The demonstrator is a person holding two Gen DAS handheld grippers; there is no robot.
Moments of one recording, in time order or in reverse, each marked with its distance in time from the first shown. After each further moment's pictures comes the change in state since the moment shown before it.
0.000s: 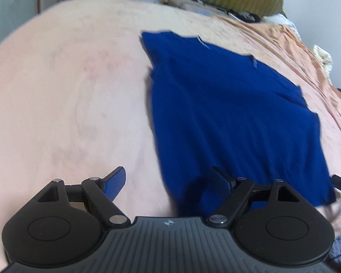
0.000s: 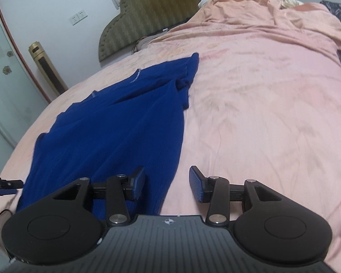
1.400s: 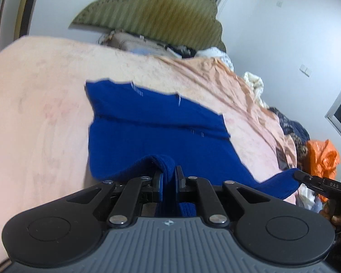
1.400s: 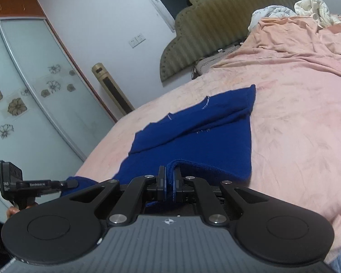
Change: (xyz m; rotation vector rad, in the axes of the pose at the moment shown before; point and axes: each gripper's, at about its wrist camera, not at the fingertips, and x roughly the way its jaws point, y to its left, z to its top) left arm -0.106 -0.014 0.005 0.076 -0.216 -0.301; right arm -0.122 0.032 0.009 -0.013 -0.107 0.325
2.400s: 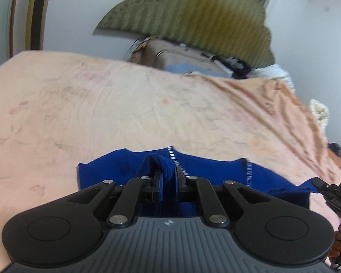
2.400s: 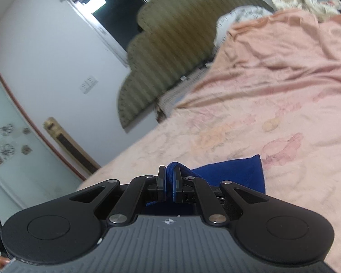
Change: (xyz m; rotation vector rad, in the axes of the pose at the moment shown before) left arm 0.252 0.062 0.175 -0.060 0.001 0.233; right arm 0.256 -0.114 0.154 0.198 -0.175 -0.155
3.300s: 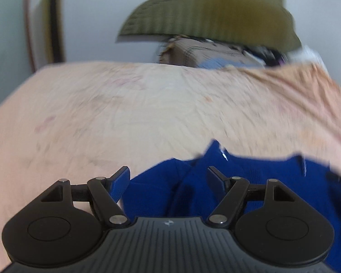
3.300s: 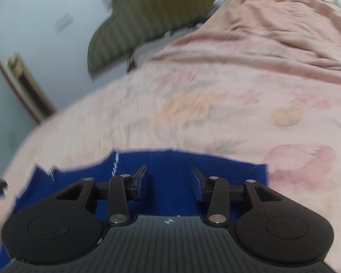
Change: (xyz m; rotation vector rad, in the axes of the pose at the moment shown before) left arm 0.032 0.008 0.002 0.161 -0.015 0.213; right arm 0.122 -0.015 -0.007 -0.248 0.261 -0.193
